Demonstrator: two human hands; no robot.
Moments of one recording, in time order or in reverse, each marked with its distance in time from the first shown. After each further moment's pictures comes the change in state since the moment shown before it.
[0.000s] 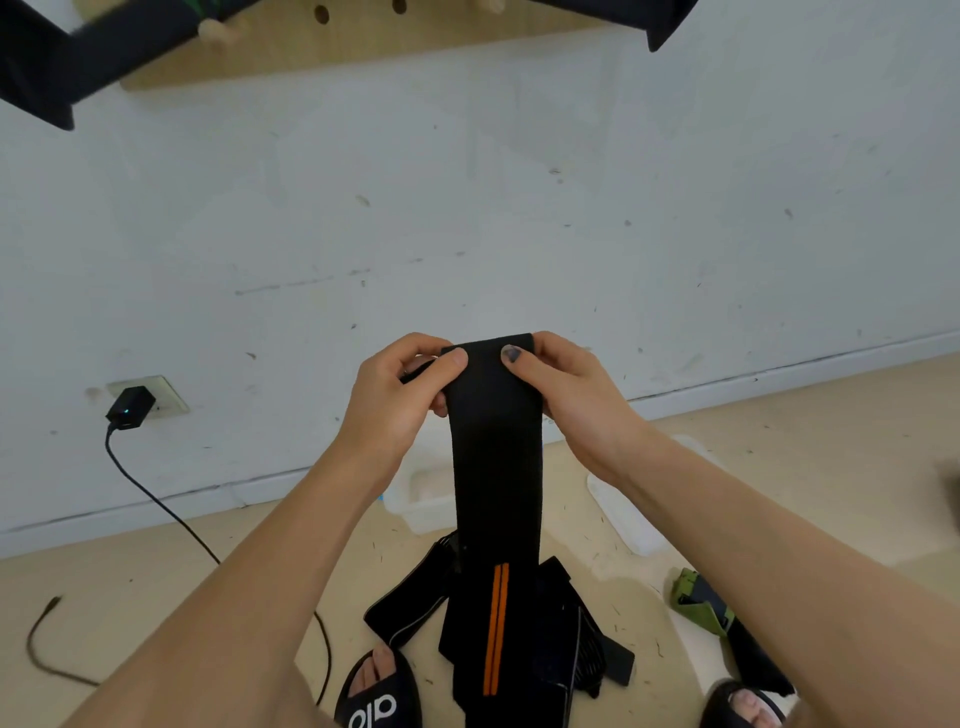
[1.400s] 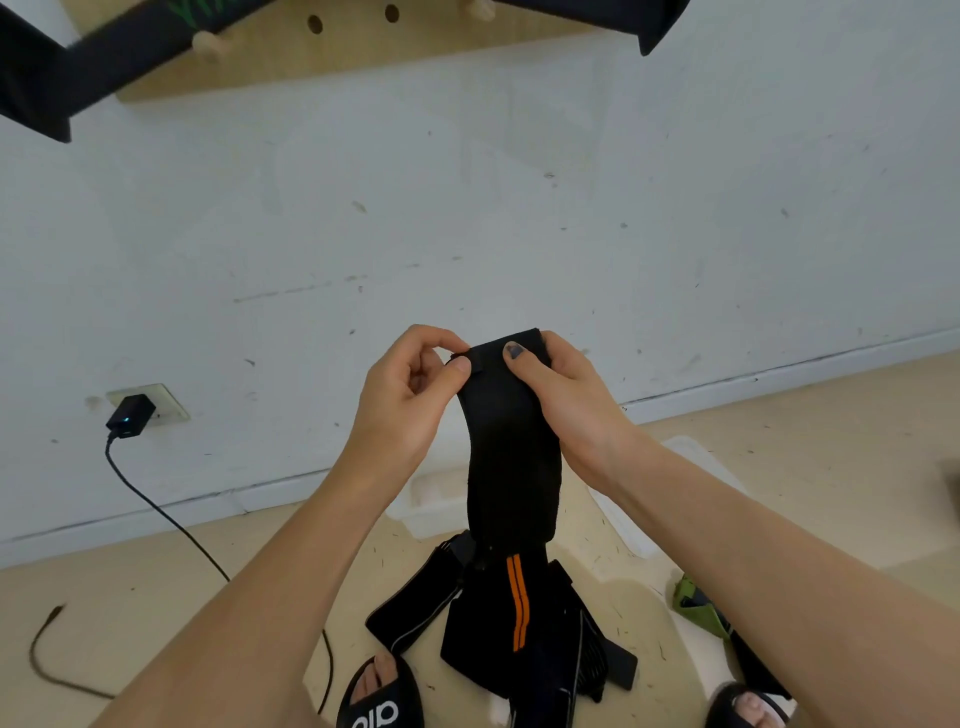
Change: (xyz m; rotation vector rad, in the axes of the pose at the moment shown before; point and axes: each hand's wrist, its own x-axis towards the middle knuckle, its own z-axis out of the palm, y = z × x) left_hand -0.005 0.003 0.010 0.147 0.016 0.196; right_hand -0.002 0.000 0.006 0.036 0.085 0.032
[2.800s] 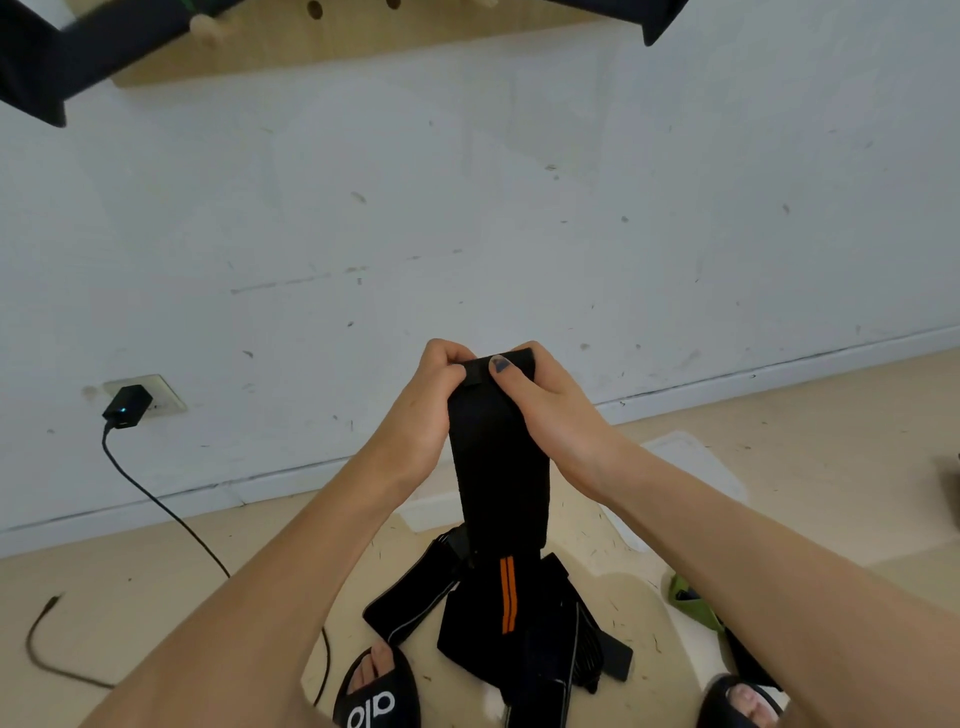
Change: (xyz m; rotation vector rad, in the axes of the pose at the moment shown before) left_hand -0.007 0.004 0.011 -0.060 -0.213 -0.240; right_hand -0.012 0.004 0.009 -0.205 -0.071 0.019
